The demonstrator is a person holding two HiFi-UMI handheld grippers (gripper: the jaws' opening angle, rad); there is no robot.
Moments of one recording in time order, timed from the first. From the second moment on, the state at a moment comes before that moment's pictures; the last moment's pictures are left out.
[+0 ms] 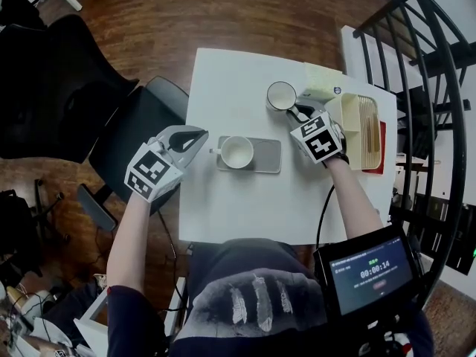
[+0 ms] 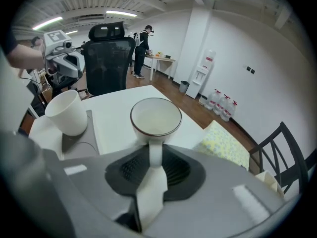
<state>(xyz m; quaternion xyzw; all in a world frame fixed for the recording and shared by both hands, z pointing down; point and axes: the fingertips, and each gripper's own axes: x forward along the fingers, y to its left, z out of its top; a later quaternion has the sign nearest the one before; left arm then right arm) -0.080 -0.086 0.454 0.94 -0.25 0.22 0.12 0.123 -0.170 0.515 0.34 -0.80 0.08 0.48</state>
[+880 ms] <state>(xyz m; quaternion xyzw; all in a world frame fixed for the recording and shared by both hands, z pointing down) -0.079 -0.064 0.447 0.94 -0.24 0.22 0.11 0.110 -0.095 0.429 0.29 -0.87 0.07 0.38</state>
